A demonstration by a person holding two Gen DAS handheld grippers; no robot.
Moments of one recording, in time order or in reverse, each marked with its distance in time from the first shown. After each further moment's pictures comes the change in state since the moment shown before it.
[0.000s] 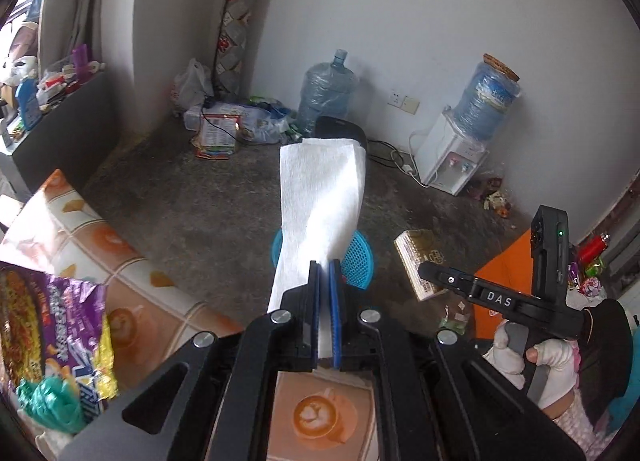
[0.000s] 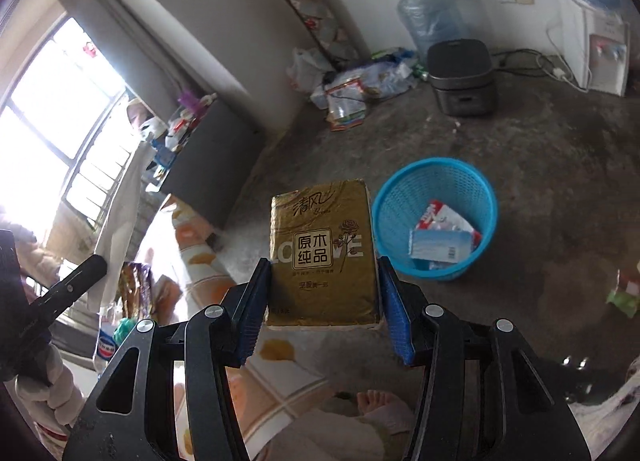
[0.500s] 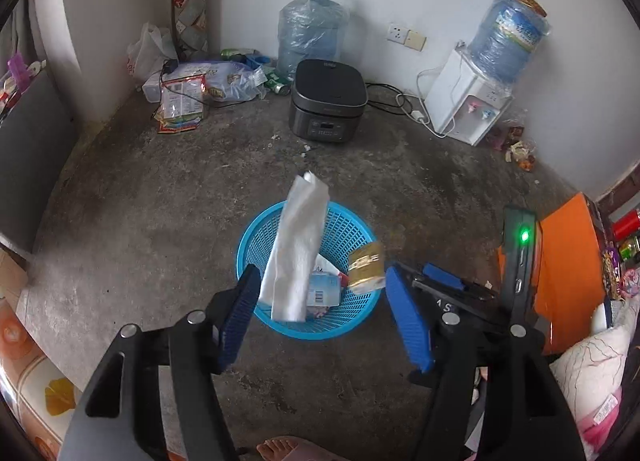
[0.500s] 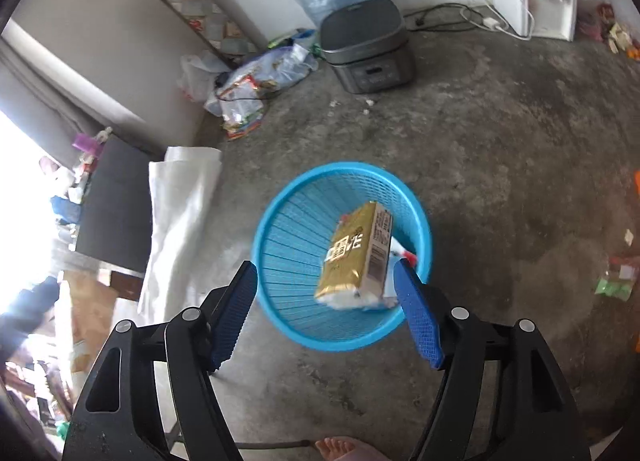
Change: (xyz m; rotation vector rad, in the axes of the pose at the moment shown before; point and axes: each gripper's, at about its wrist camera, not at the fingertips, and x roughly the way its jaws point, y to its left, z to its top) left arm 0.207 -0.030 0.061 0.062 0.198 0.055; right arm 0.126 -0.117 0.038 0.204 0.056 -0.236
